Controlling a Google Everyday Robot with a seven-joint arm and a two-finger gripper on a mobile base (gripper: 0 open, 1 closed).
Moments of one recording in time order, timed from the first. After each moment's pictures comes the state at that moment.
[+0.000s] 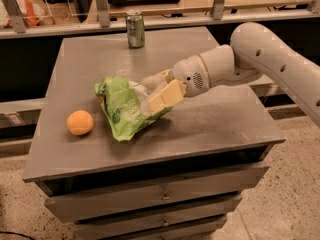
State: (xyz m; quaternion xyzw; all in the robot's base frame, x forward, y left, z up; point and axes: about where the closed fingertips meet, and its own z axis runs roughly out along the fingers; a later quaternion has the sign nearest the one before) arm 0.509 0.026 0.898 -0.50 0.63 0.52 0.28
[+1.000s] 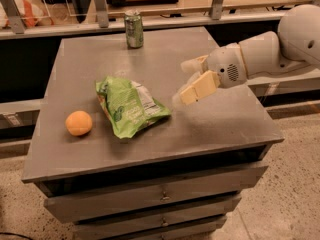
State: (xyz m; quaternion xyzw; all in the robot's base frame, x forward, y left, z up) arm 0.531 -0.053 0.916 -0.48 0.69 0.41 0.35
